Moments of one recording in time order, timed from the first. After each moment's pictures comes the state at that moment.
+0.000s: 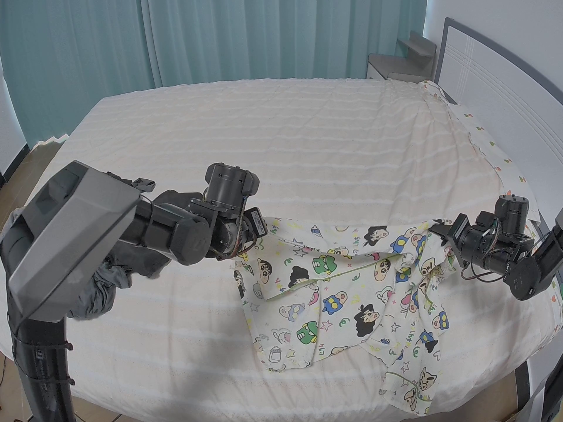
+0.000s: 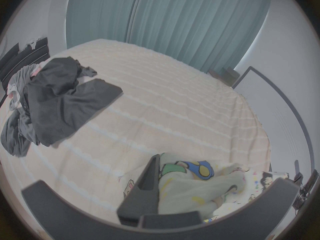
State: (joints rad) left arm -0.50 2.23 -1.44 -0.18 0.30 -0.65; right arm 0.05 1.95 -0.62 -1.00 0.30 0.84
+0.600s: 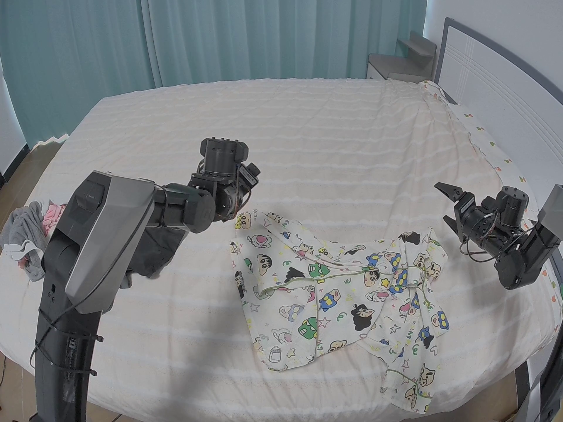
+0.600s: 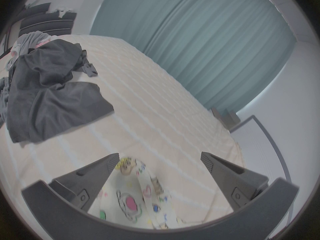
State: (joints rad) left arm -0.40 2.45 -1.88 -0.20 0.32 -0.88; right arm -0.04 2.14 -0.78 -1.26 0.30 1.00
